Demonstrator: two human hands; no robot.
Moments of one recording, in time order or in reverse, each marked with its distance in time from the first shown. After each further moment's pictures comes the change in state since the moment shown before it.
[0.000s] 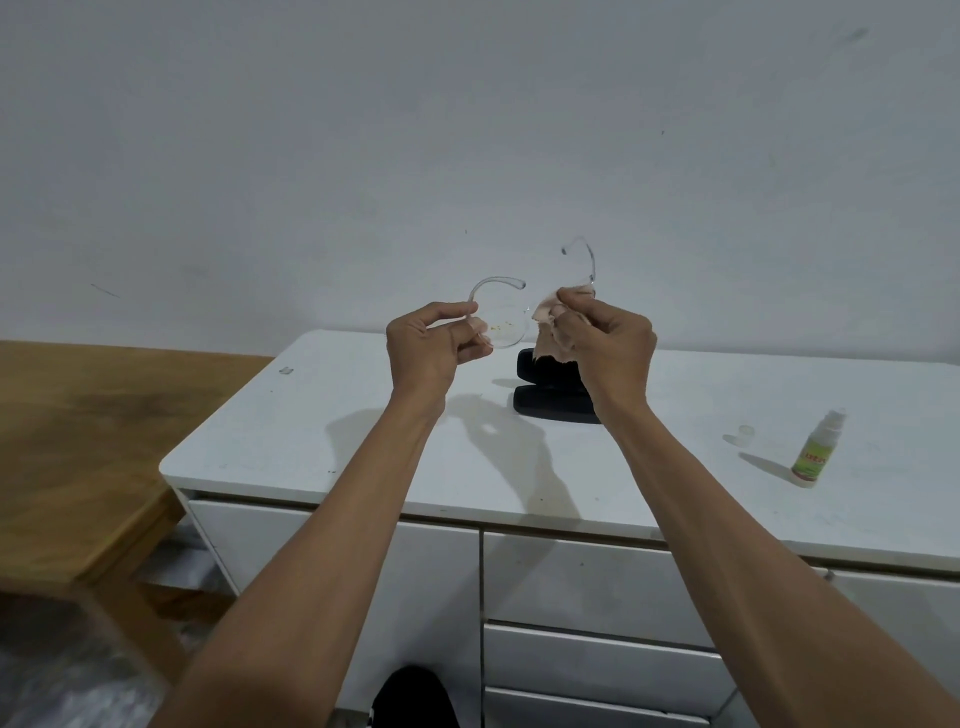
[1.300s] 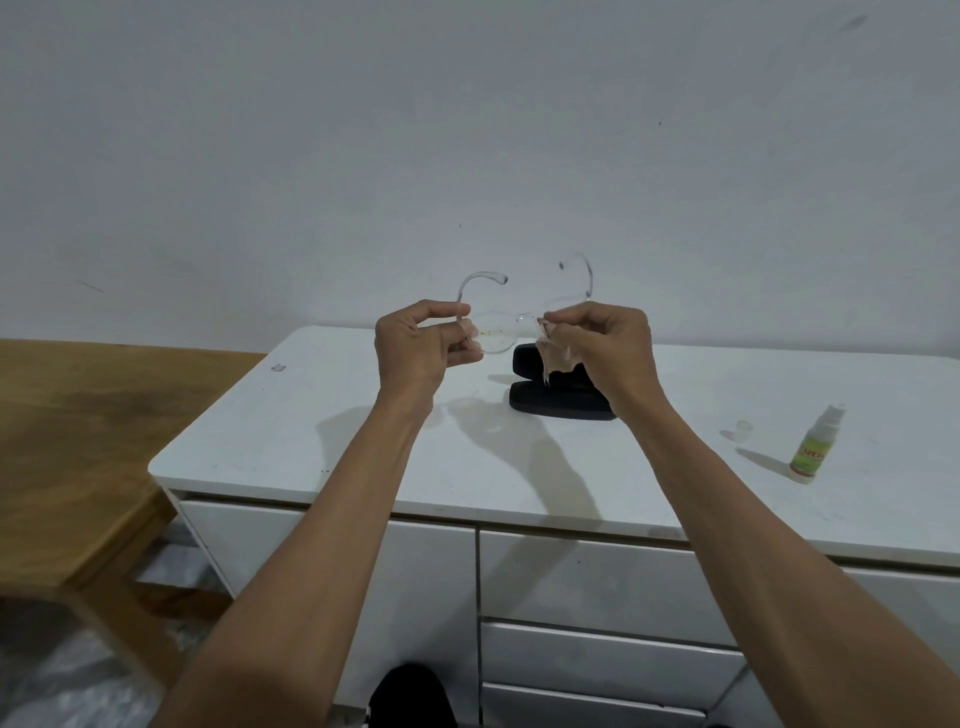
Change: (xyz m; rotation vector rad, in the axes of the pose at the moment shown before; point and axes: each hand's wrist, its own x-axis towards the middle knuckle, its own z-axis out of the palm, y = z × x) left_hand 0.000 0.001 -0.005 0.075 -0.014 -0.002; right_hand 0.007 0.001 -0.018 -0.065 -0.214 0.012
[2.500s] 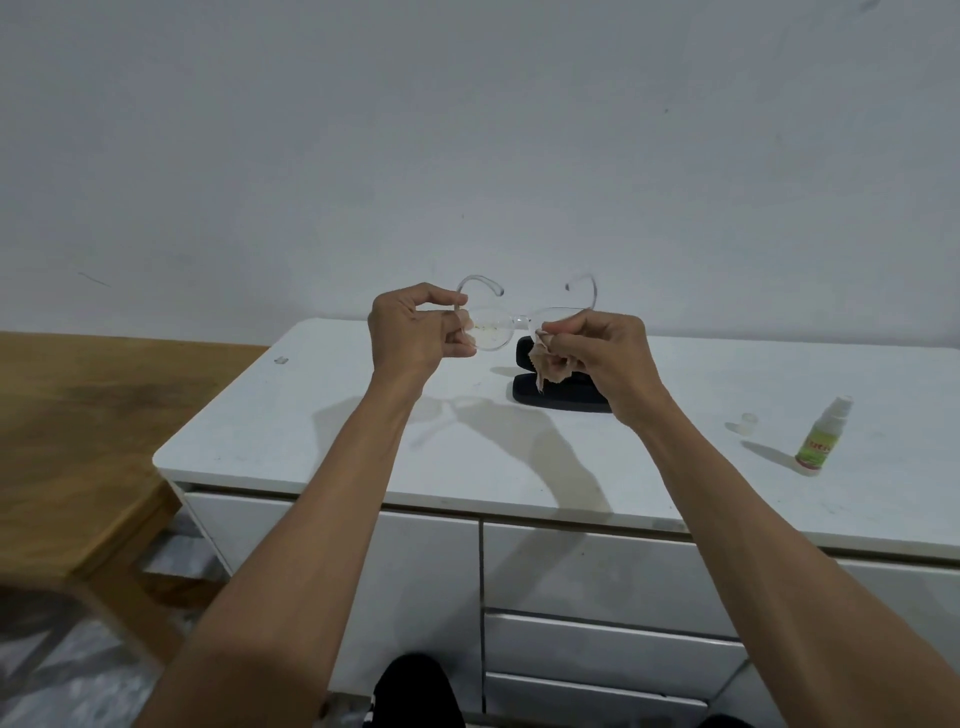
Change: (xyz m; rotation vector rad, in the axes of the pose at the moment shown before) left_hand 0.007 0.008 -0.006 0.158 0.004 0.038; right_hand -0.007 0.009 0.001 0.253 -0.190 0.068
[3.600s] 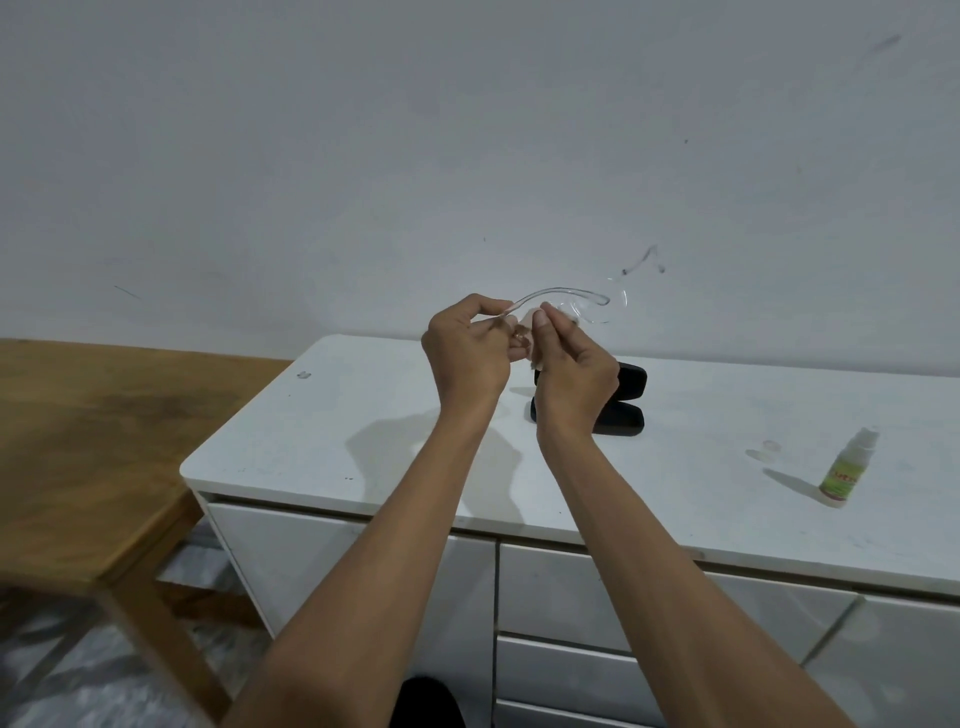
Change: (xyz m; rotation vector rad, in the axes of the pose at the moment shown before) left_hand -0.026 0.015 0.037 -0.016 0.141 0.112; right_hand 0.005 0.016 0.090 0.195 0.602 -0.125
